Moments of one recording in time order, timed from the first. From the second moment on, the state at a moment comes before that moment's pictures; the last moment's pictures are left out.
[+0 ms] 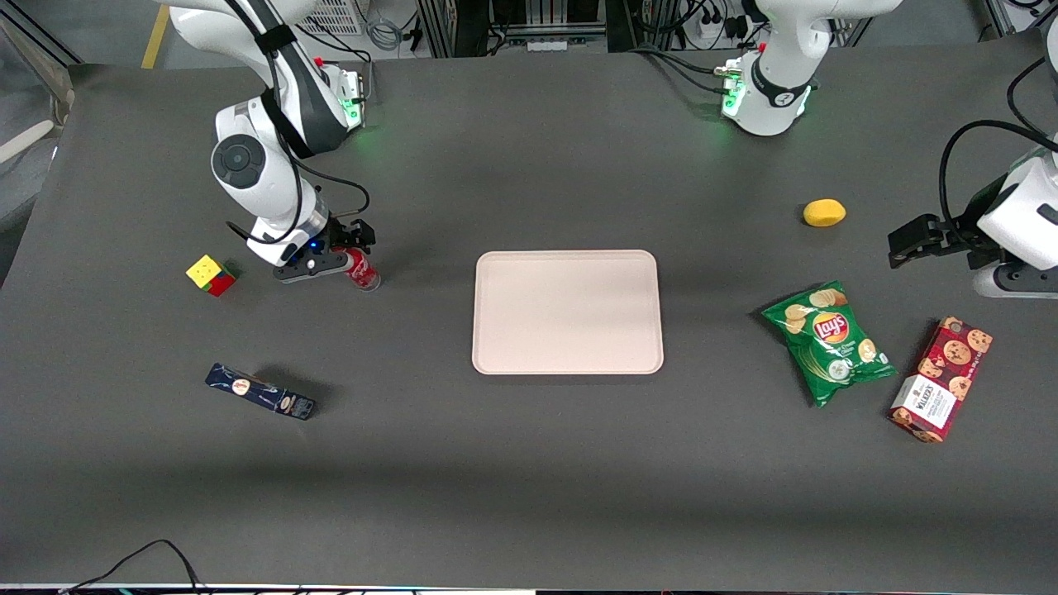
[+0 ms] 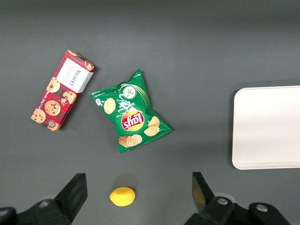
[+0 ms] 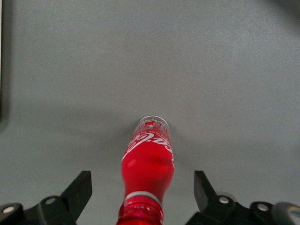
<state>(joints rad) 0.41 -0.05 -0.07 -2.49 0.02 2.38 0.14</state>
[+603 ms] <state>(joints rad) 0.41 -0.05 -0.07 -2.50 0.02 2.38 0.14</state>
